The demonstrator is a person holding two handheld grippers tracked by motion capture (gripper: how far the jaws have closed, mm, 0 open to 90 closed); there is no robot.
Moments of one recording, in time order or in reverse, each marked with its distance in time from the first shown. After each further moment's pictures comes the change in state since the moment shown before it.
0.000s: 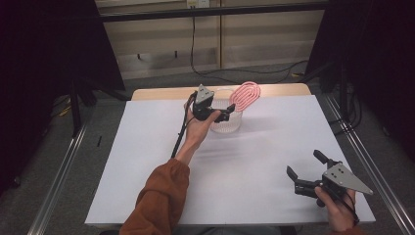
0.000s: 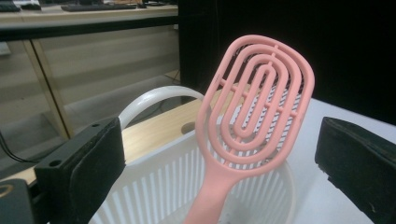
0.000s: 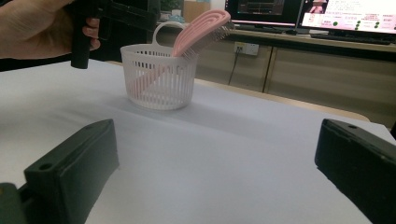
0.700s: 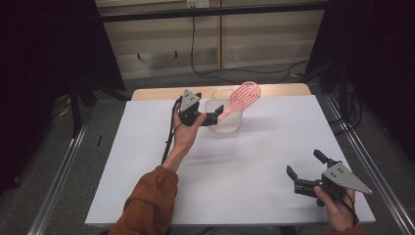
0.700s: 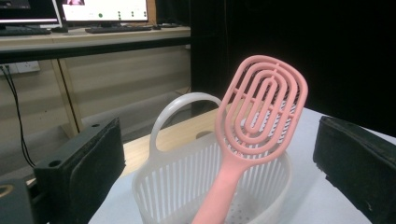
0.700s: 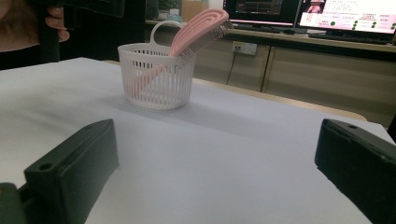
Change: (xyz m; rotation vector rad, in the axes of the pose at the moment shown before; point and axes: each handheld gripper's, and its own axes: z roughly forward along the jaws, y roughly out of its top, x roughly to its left) left arm 0.008 -0.004 -0.044 -0.087 0.039 -0.012; right arm 0.000 0.000 0.001 0.004 -0.010 -0.001
